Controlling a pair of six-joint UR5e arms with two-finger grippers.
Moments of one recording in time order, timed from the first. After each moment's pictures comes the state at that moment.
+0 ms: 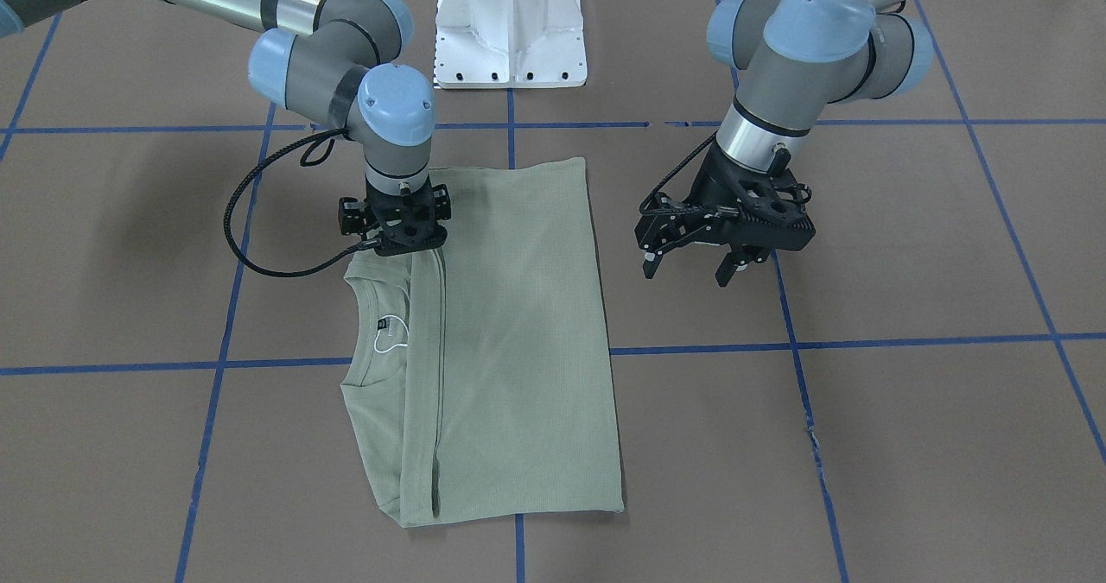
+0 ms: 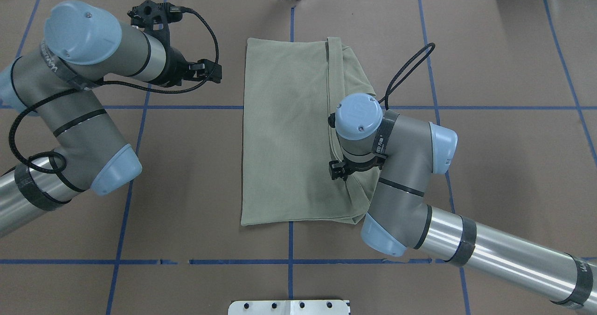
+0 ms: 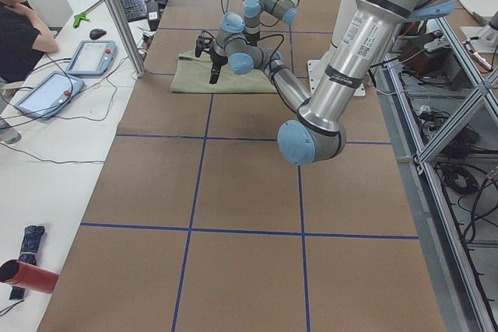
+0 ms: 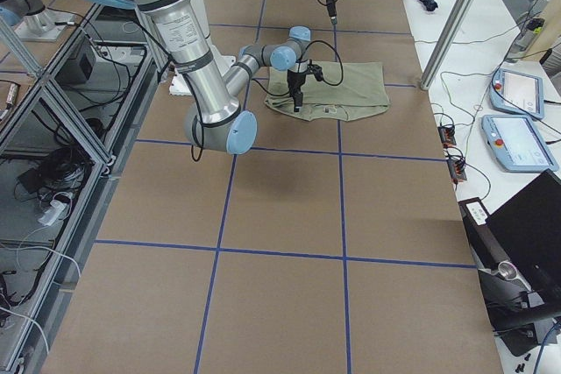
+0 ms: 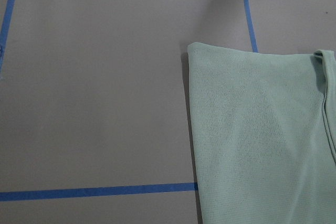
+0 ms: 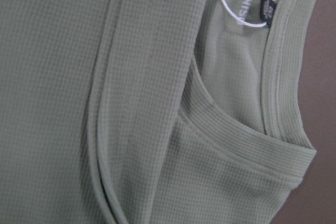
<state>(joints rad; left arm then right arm) -0.77 -2.09 -1.75 -1.91 -1.87 -1.12 0.51 -0.96 1.61 -1.72 1.86 0.88</state>
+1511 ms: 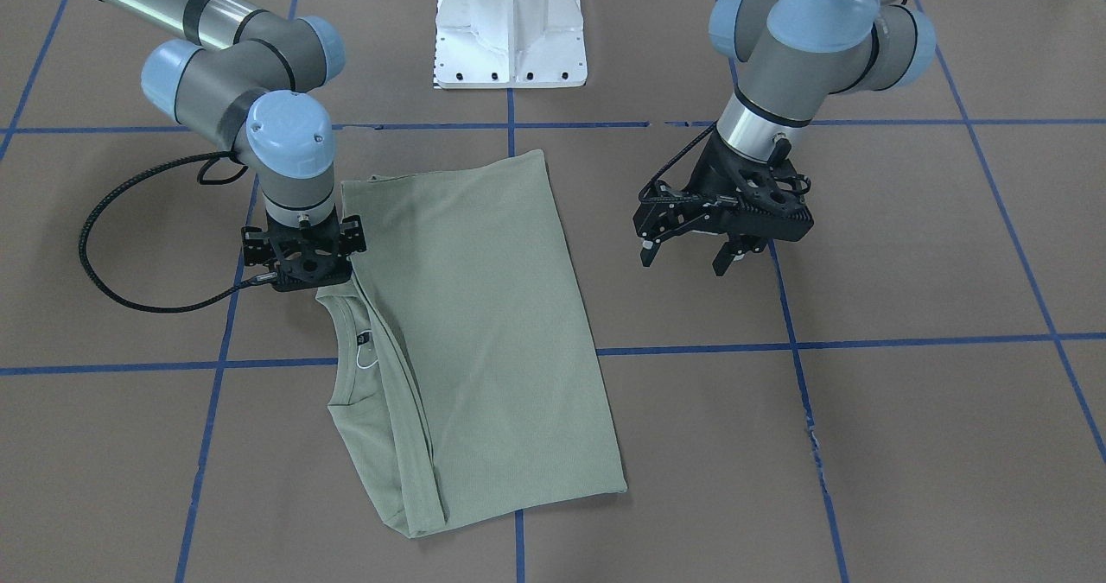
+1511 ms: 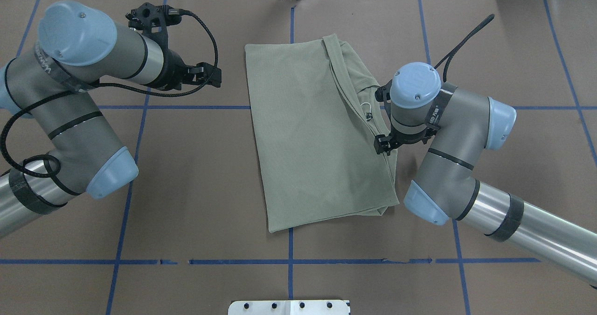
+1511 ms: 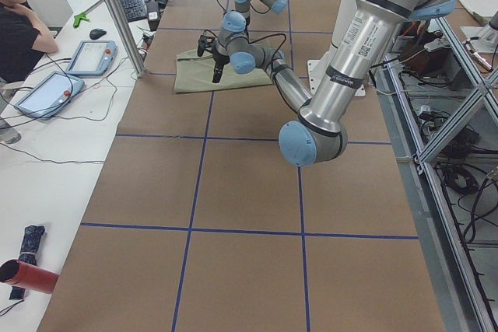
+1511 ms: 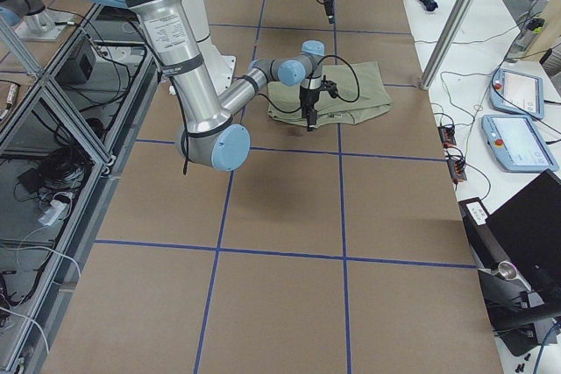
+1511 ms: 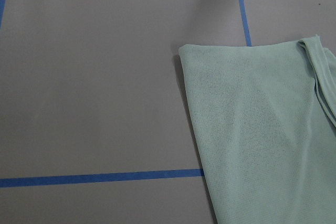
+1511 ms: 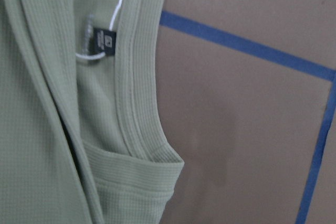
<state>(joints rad) -0.77 -2.08 -1.78 -1.90 -1.90 -1.12 0.65 -1.07 1.66 -1.72 1.87 0.75</state>
